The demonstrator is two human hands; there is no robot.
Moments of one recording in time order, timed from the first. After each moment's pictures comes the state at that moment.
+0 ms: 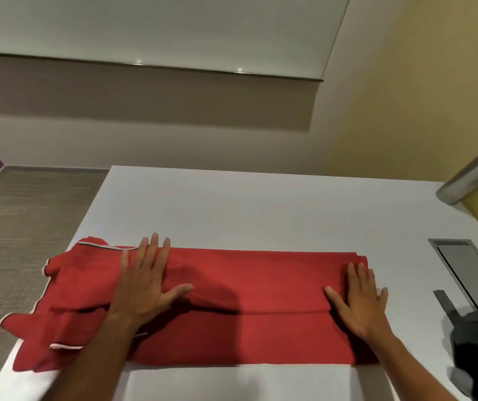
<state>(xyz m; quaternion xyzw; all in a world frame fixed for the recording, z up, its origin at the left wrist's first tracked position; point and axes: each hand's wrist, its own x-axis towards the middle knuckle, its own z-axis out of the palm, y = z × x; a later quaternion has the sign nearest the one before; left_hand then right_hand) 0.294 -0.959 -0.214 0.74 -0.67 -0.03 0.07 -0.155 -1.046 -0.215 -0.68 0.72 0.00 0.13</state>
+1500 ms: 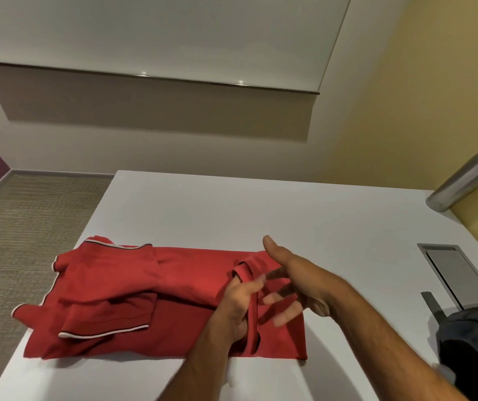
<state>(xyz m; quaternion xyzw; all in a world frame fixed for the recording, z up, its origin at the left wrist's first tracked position) 0.099 -0.972 -0.159 0.45 -0.12 -0.72 0.51 -0.010 -1.002 -0.021 -0.47 0.56 -0.06 0.68</state>
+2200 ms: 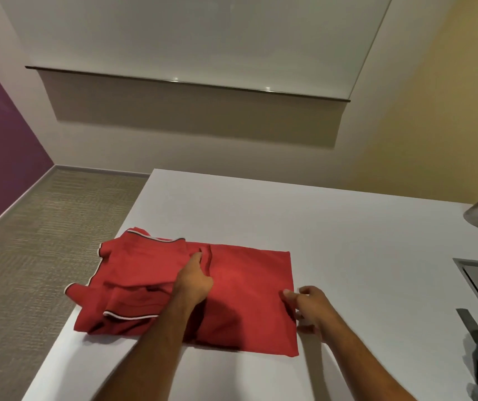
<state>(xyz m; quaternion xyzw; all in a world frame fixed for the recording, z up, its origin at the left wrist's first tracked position) 0.243 -0.953 -0.166 0.82 -0.35 -0.36 0.27 -0.012 -1.004 -0.173 -0.43 0.71 -0.10 0.55</state>
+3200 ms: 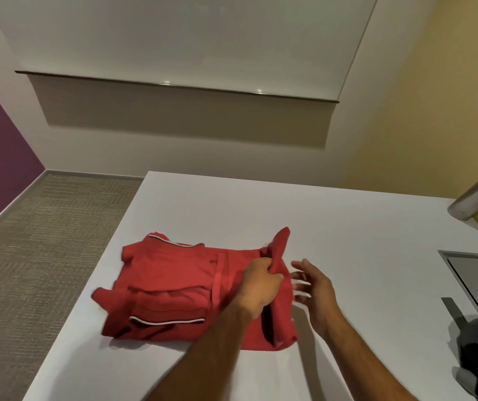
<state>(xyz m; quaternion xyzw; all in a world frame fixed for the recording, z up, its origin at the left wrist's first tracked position) 0.118 -0.963 -0.120 0.66 -0.37 -0.52 0.39 -0.013 -0.984 -0.125 -0.37 0.57 -0.37 0.63</state>
